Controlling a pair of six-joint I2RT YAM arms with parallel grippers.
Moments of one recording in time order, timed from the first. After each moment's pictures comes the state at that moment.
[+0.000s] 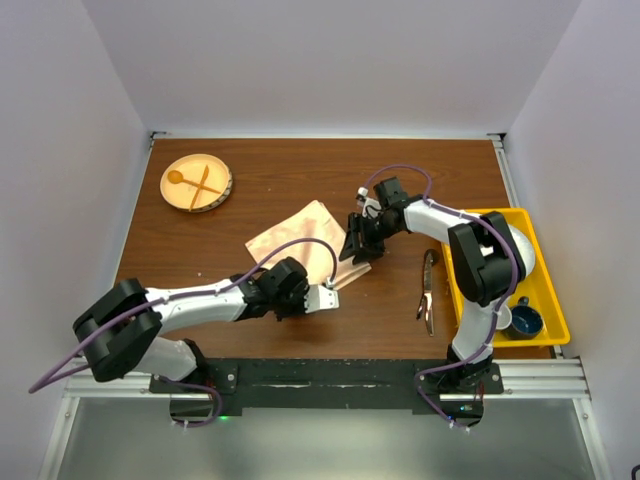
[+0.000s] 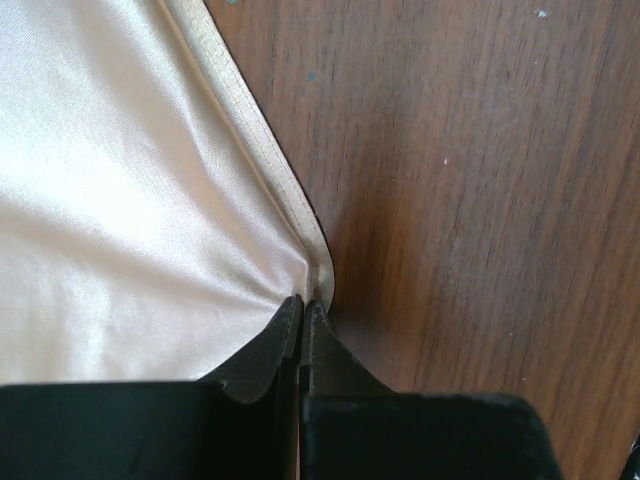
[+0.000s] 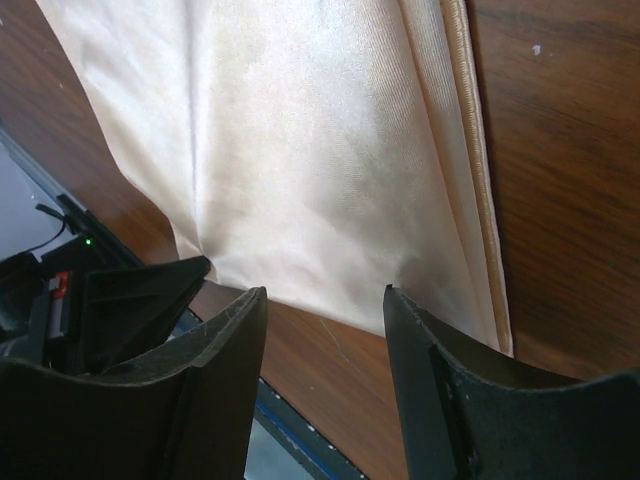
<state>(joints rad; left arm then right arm) -0.92 1.38 0.61 -0.20 0.10 0.54 0.39 1.89 1.19 -0.48 -0.62 0.42</state>
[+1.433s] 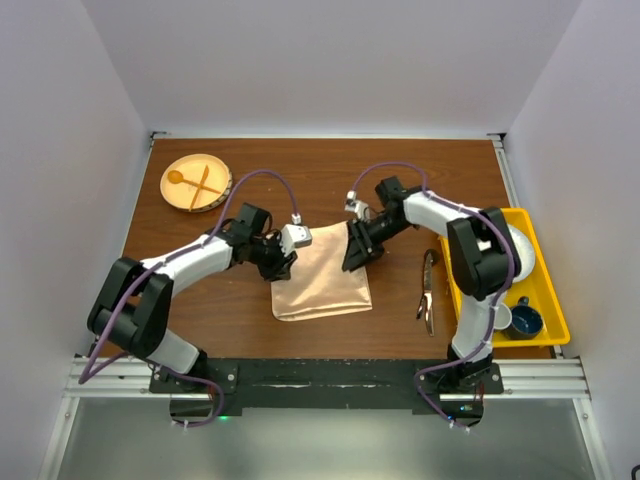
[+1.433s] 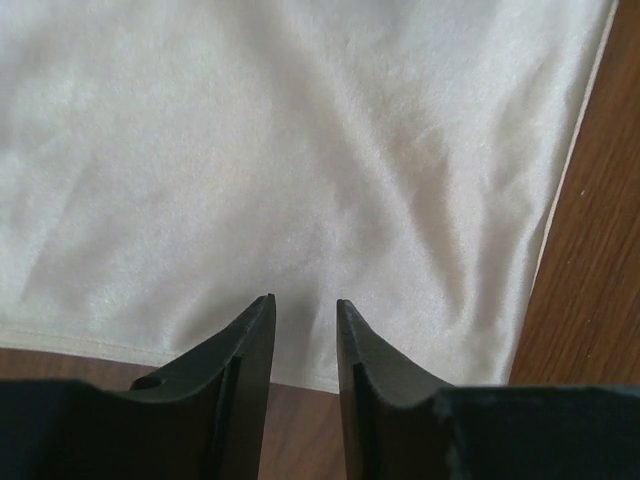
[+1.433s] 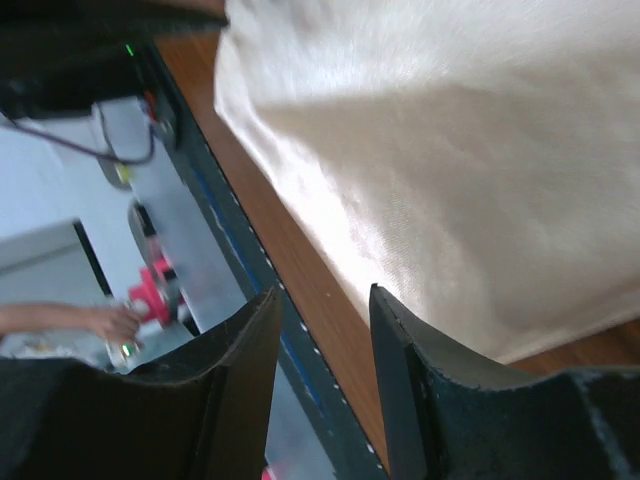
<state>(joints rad) -0.45 1.52 0.82 -0.35 0.52 0.53 0.39 1.97 1.28 -0.80 -0.93 -0.06</state>
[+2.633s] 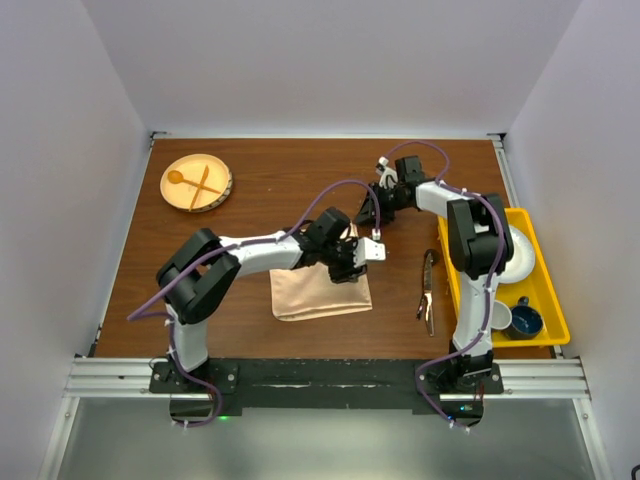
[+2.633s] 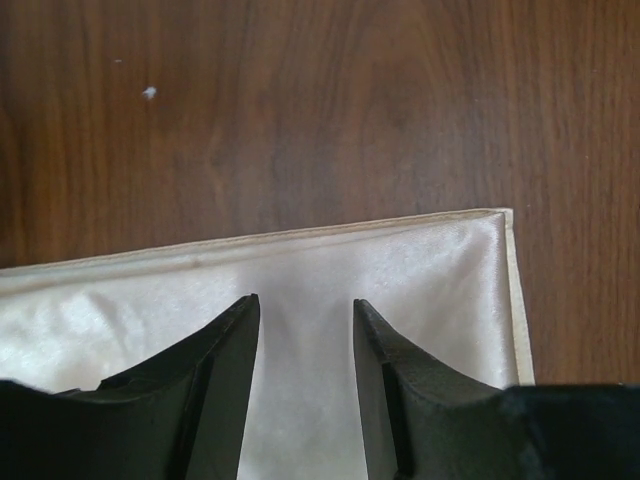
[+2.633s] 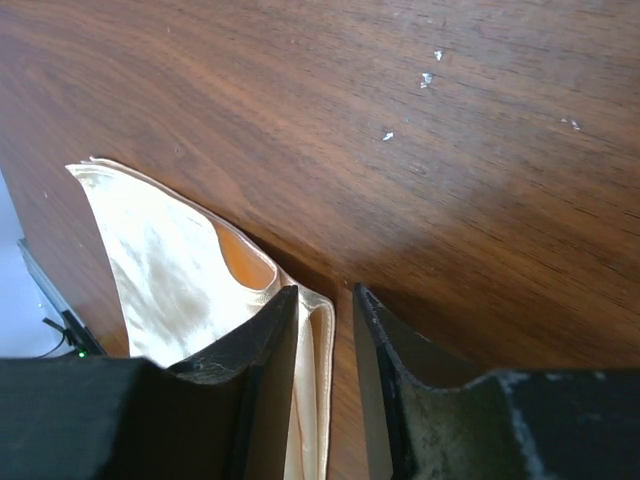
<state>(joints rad) -0.83 1.88 1.17 -0.12 0.47 0.55 0.22 2.13 1.43 -0.32 -0.63 0.36</state>
